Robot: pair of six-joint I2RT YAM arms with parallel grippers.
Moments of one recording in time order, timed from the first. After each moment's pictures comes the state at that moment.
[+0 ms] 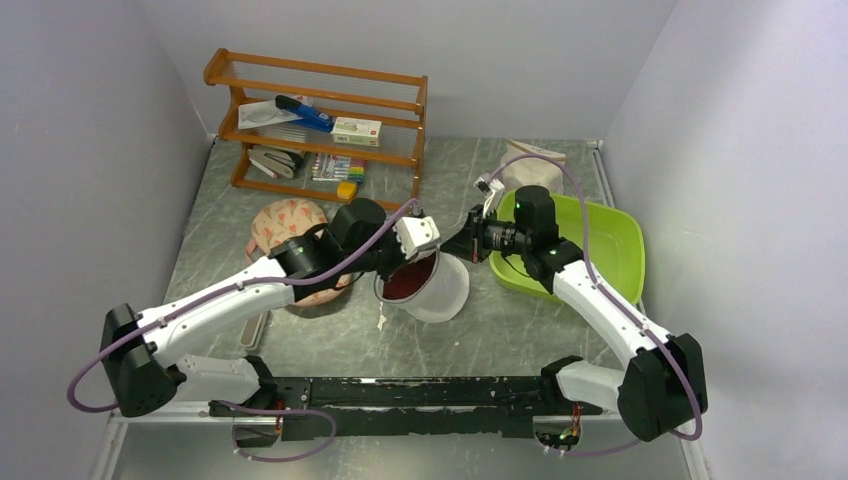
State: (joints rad) left arm -0.94 1.27 1.08 -0.33 0.09 0.27; right arm 0.39 1.16 0.79 -0.07 -0.72 0.28
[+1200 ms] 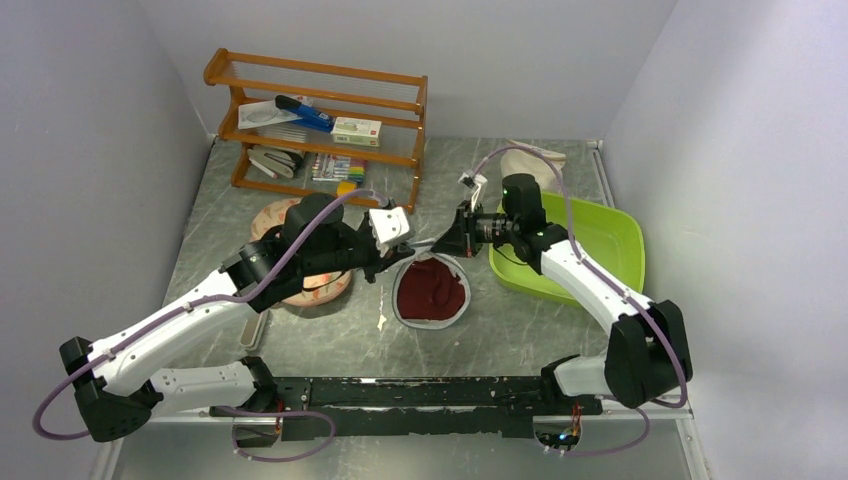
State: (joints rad) left arm -0.94 1.07 1.15 -0.39 0.28 0.24; right arm 0.38 1.35 0.89 -0.07 -0.94 0.18
